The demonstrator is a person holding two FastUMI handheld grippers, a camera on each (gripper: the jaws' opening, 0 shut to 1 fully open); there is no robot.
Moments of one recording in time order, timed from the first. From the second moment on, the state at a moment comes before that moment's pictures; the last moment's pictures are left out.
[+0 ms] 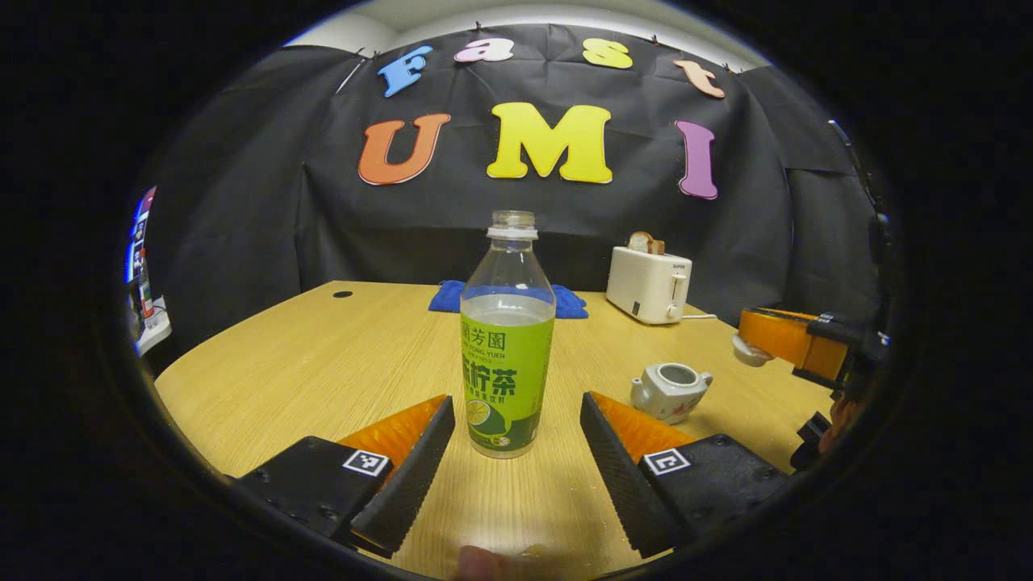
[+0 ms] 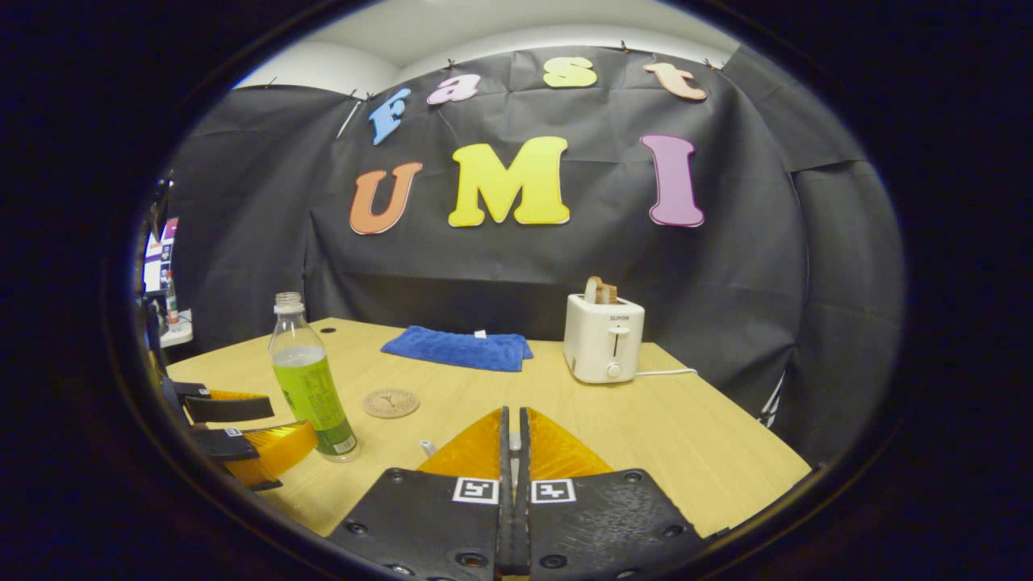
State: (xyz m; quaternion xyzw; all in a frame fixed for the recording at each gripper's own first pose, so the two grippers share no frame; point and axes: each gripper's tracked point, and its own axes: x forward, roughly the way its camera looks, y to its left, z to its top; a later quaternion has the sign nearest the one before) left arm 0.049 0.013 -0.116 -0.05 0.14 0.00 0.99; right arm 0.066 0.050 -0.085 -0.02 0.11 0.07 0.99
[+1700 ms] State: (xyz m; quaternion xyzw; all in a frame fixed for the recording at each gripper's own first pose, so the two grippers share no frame) left arm 0.082 0.051 -0.094 0.32 0.21 0.02 0.92; right arm 0.058 -0.006 -0.083 0.00 0.11 0.06 0.99
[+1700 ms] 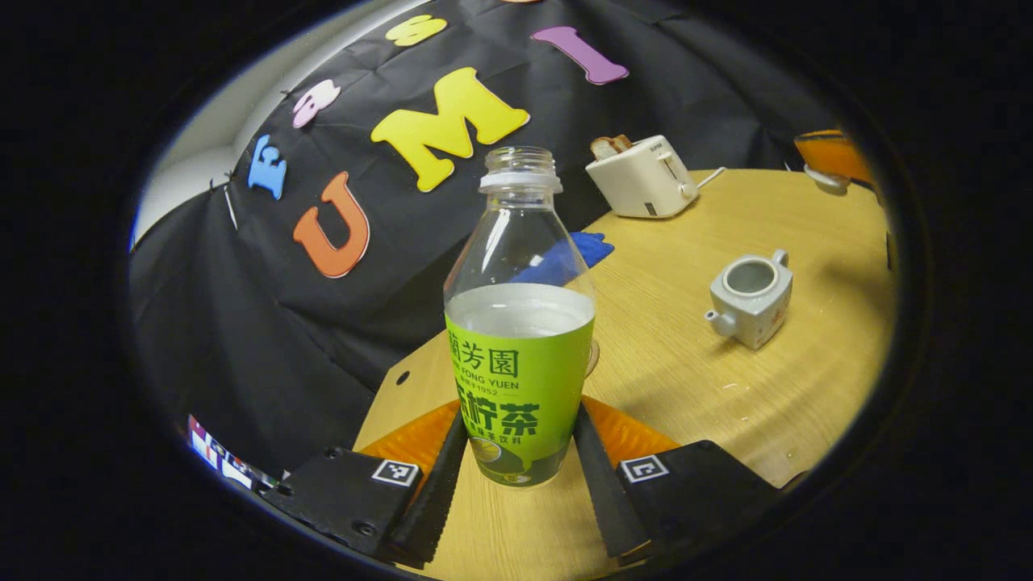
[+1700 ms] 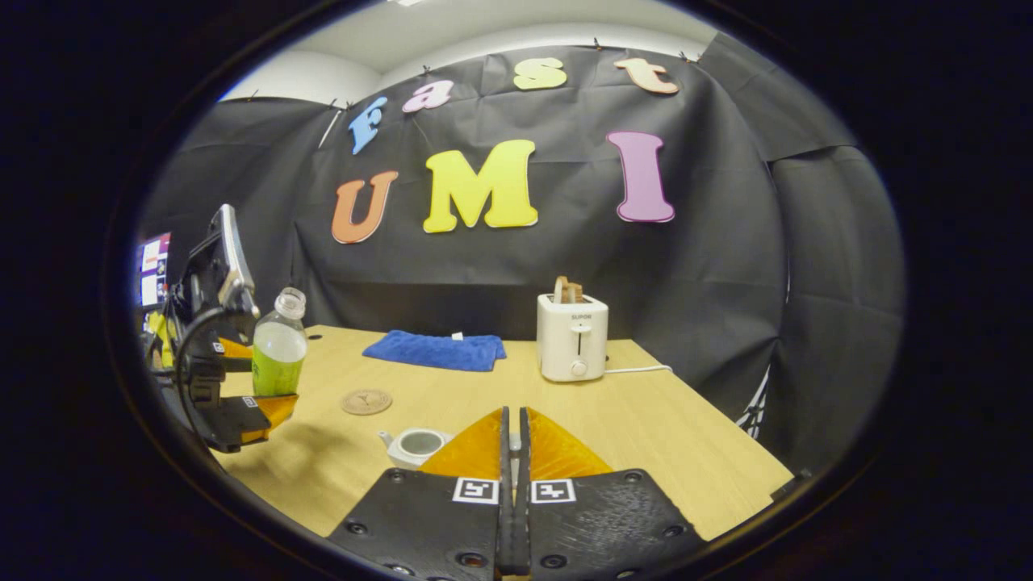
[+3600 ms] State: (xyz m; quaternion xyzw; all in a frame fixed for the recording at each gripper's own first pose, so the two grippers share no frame) left arm 0.119 0.008 -0.068 0.76 0.21 -0.02 0.61; right arm 0.047 -0.072 -0.116 0.02 0.13 0.04 0.99
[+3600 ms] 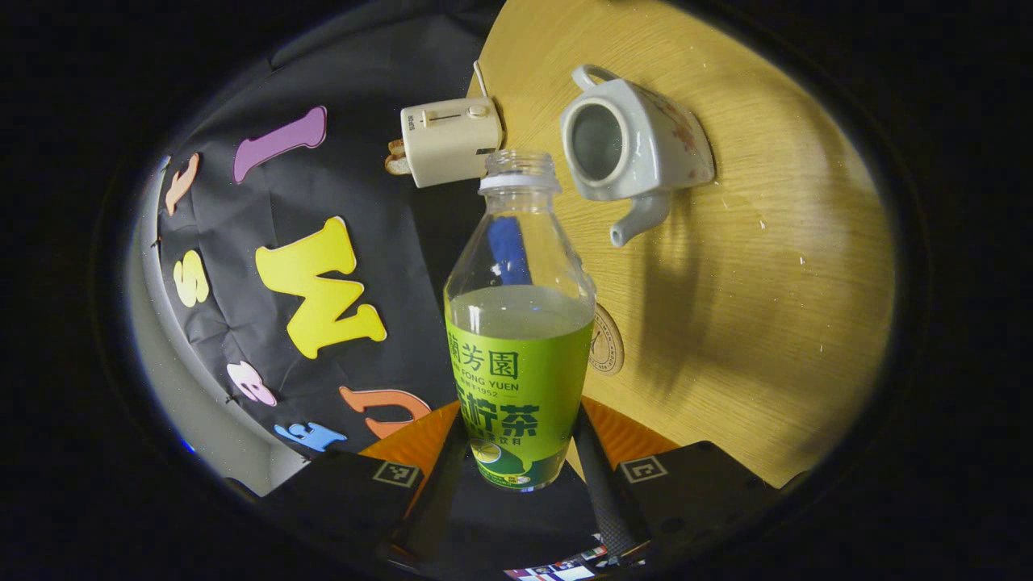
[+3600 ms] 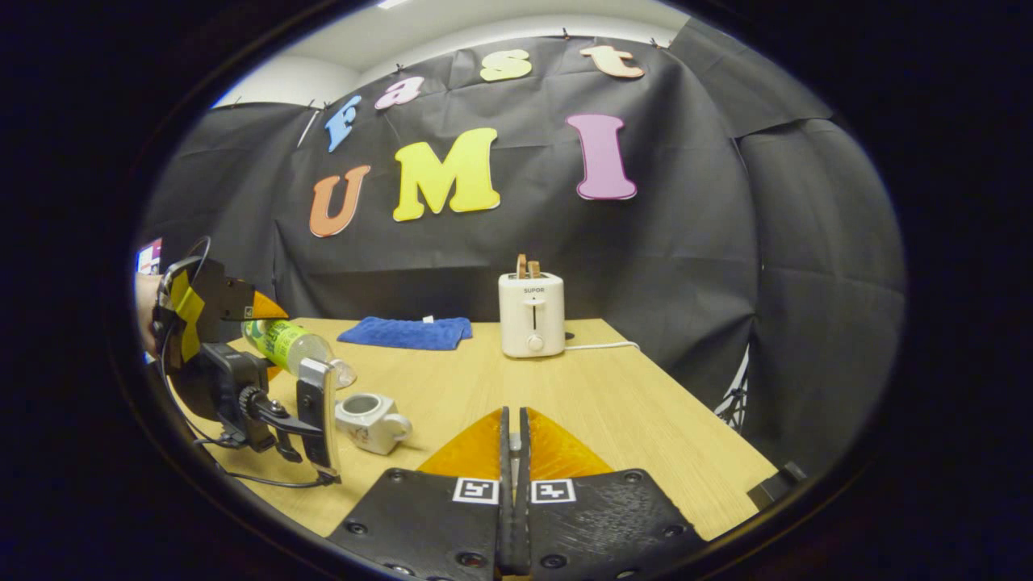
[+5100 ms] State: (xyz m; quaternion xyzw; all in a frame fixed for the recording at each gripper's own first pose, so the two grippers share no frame) left arm 0.129 -0.004 -0.023 0.86 0.17 0.02 0.48; right arm 0.040 -0.075 -0.119 0.03 0.13 0.04 0.99
